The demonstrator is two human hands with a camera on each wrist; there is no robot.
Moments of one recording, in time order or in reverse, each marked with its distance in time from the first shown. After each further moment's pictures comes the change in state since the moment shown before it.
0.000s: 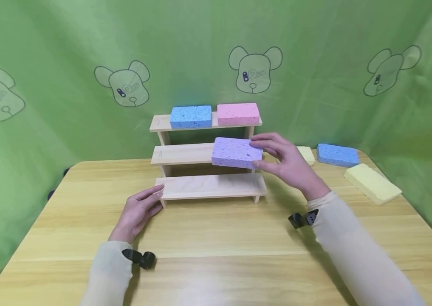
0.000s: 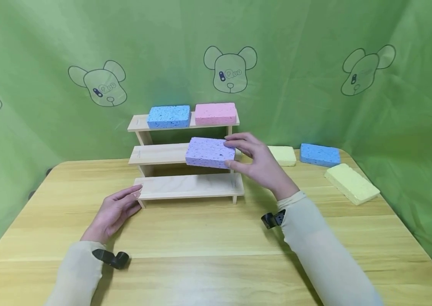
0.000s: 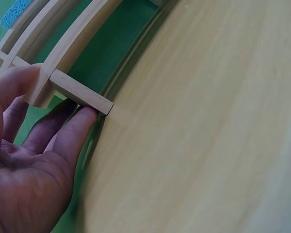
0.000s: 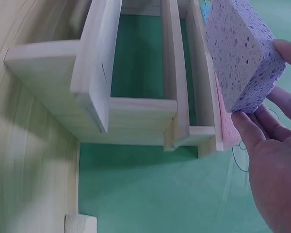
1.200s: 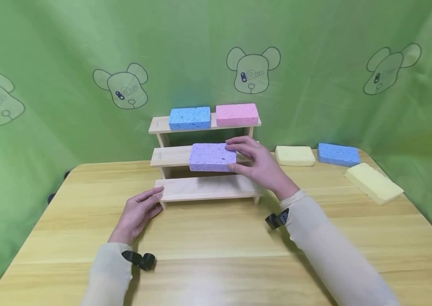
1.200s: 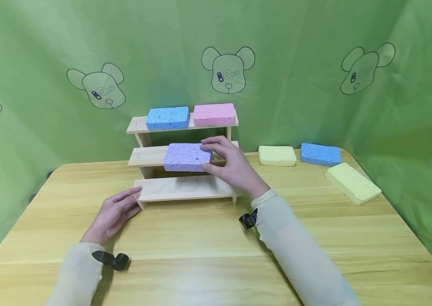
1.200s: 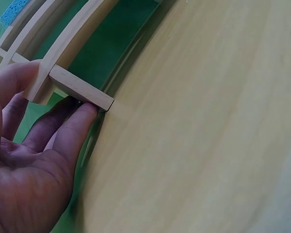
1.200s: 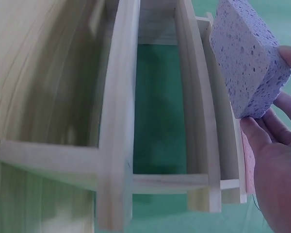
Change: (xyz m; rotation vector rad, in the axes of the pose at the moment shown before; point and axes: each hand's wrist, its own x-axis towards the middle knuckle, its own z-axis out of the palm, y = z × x) left_hand 0.000 0.001 0.000 0.016 0.001 -0.010; right_hand 0.023 0.004 0.045 0.043 -0.019 -0.055
